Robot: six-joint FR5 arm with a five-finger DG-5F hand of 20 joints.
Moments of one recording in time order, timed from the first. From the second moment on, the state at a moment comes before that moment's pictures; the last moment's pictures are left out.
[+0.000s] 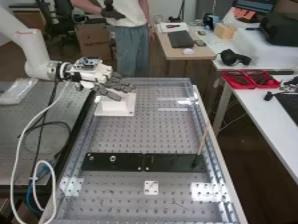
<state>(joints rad) 2.33 -1.73 -2.39 -2.19 -0.59 -0.55</state>
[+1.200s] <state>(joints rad) 2.11 -1.58 -2.31 -2.39 -0.83 -0.60</state>
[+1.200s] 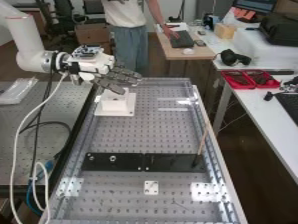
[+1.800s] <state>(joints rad) 1.79 -1.56 -2.09 -2.55 -1.28 -0.69</state>
